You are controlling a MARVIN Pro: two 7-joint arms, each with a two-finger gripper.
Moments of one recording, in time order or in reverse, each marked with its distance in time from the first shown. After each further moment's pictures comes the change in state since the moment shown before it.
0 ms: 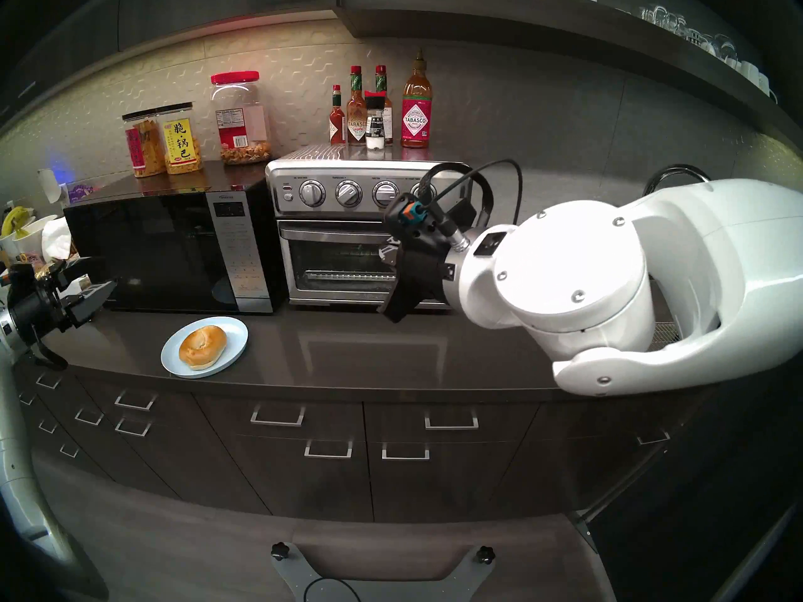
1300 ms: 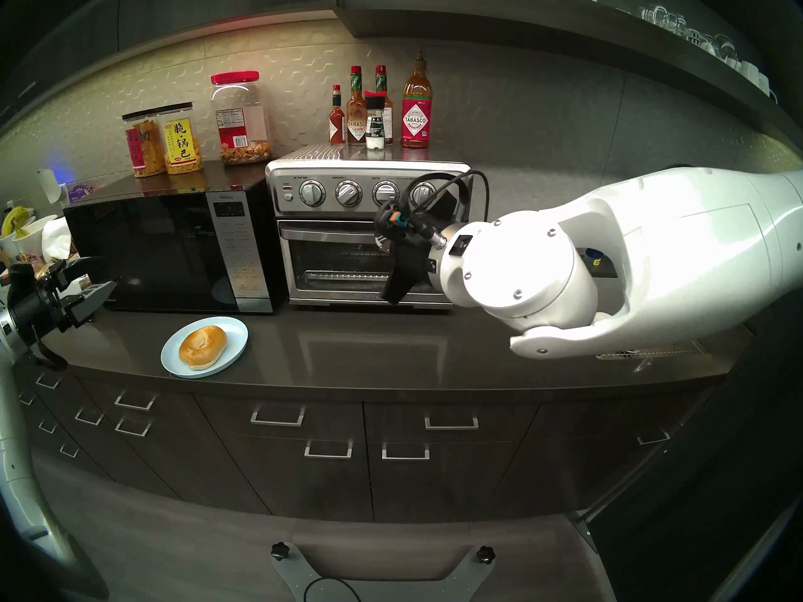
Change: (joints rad) left arm 0.000 0.000 -0.001 0.000 0.001 0.001 -0.001; right arm -0.050 -0.094 -0.050 0.183 -0.185 -0.058 0.084
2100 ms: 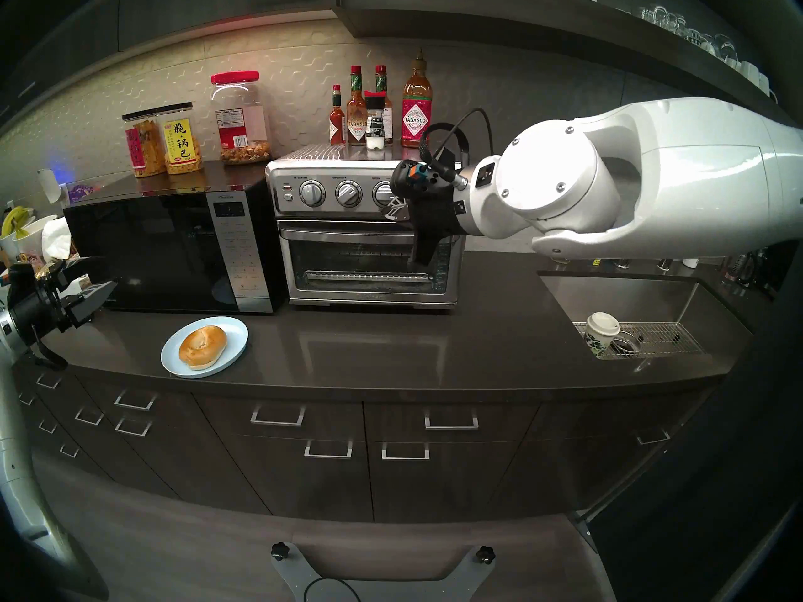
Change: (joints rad) left arm 0.000 0.000 0.000 0.000 0.001 0.000 -0.001; right arm 0.129 -0.017 -0.026 0.237 -0.157 -0.039 0.509
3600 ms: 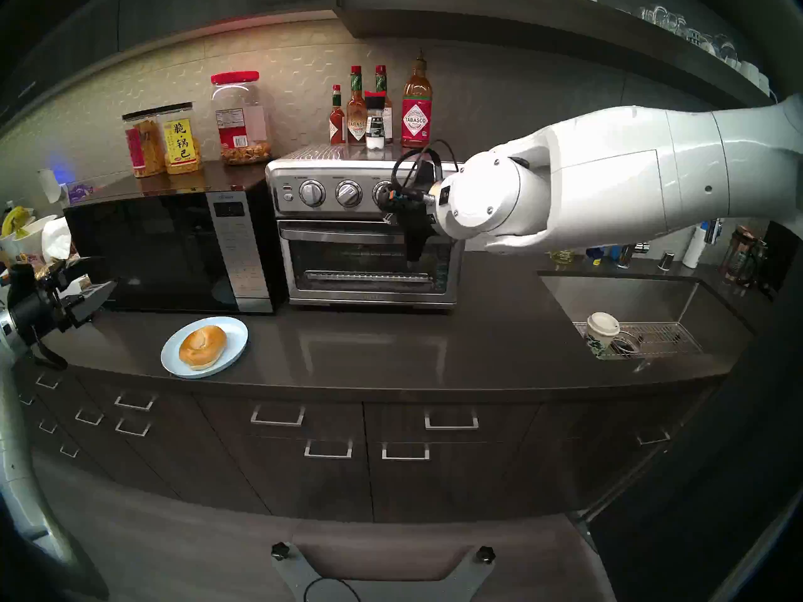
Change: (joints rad) left arm 0.000 -0.001 0.000 0.000 0.000 0.000 0.000; right arm -0.197 -0.202 0.027 0.255 -0.104 0.008 -0.077
